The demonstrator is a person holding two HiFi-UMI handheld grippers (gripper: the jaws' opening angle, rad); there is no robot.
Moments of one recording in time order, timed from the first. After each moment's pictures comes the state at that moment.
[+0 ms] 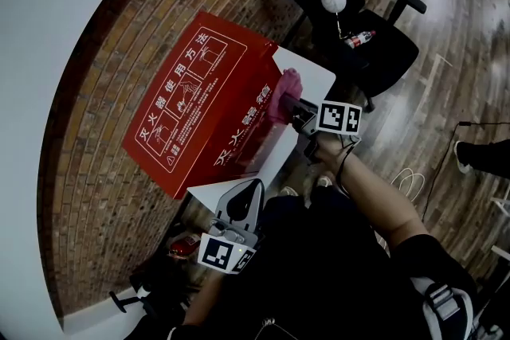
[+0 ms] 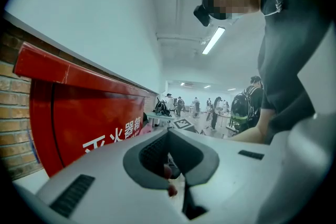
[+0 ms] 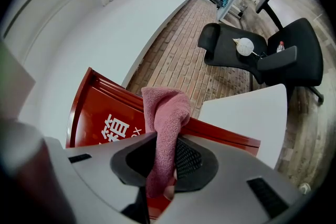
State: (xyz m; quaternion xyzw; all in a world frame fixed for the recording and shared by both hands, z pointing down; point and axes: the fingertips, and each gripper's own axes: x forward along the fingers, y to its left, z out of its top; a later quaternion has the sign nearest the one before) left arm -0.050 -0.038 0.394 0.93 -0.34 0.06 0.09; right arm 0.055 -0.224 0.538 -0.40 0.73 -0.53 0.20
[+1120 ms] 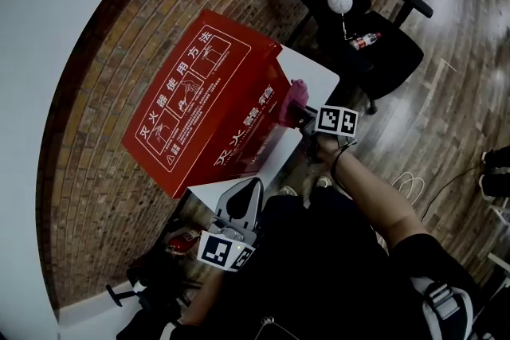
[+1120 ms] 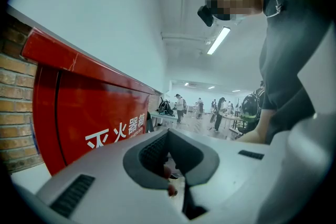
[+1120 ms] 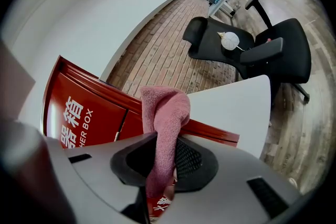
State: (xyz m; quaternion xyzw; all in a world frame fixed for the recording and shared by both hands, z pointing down) left arm -0.054 -0.045 0.407 0.93 -0.36 0.06 0.10; right arm 0.057 -0.228 0.622 -0.43 0.70 -0.56 0.14
